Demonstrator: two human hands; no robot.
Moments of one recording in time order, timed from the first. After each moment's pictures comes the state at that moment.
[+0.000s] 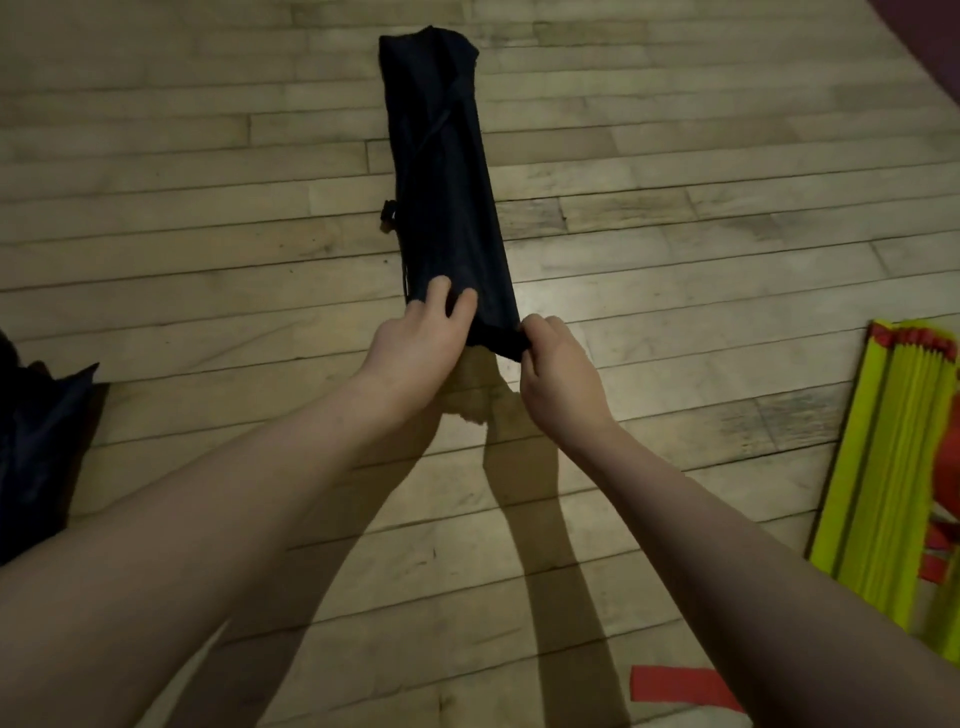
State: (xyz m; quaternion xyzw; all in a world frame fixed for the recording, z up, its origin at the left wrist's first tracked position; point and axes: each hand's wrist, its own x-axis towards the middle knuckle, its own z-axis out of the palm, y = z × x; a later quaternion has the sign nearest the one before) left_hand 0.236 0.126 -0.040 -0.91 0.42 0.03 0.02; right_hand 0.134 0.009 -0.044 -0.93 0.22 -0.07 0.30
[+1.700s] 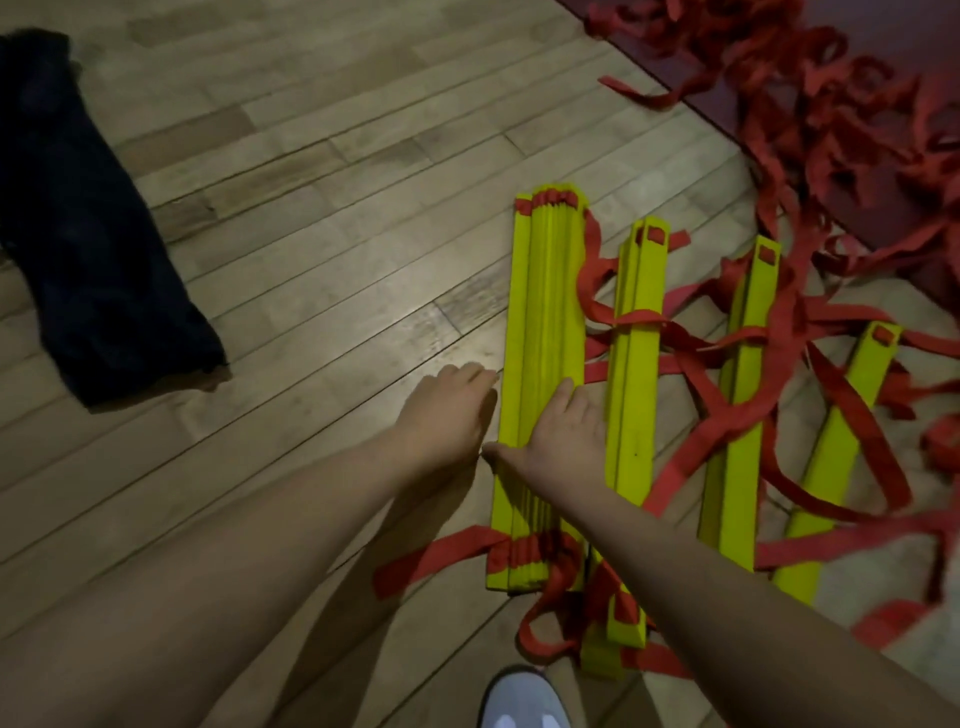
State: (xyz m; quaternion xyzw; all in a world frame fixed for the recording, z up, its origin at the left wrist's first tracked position) left_hand -0.027 -0.054 -0.077 -0.73 0.66 0.18 -0.08; right_hand -0.169 -0.089 -0.057 -0.78 0.59 0.11 0.18
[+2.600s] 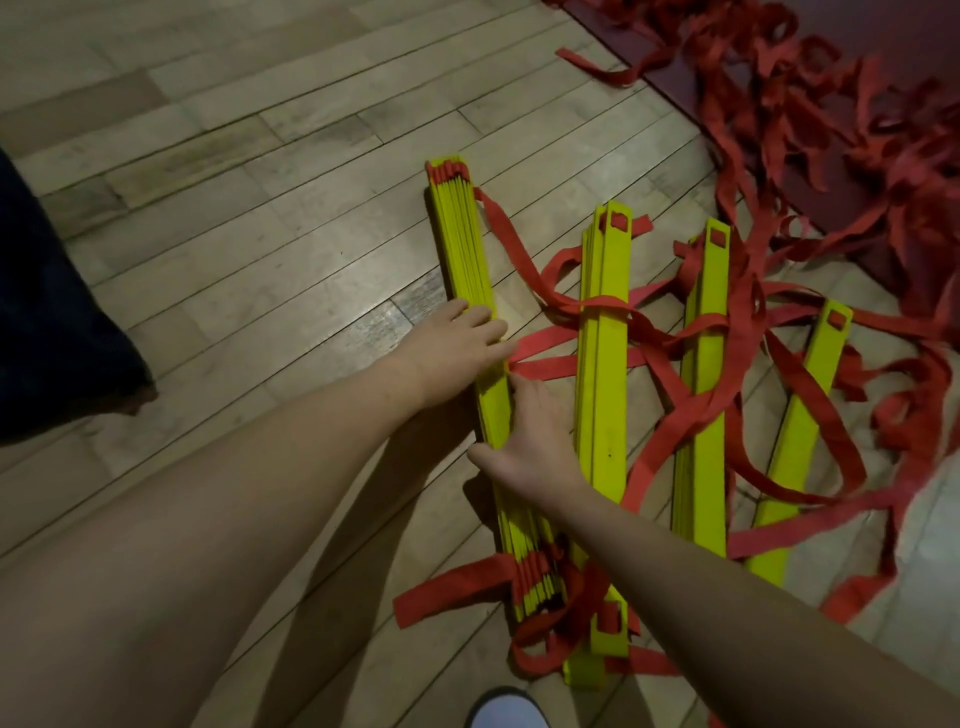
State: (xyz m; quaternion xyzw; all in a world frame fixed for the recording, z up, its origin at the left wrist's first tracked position) left_hand -0.010 -0.130 -0.066 -0.52 0.85 -0.05 0.07; right_hand -0.173 -0.102 -0.056 -0.81 0.51 -0.02 0.29
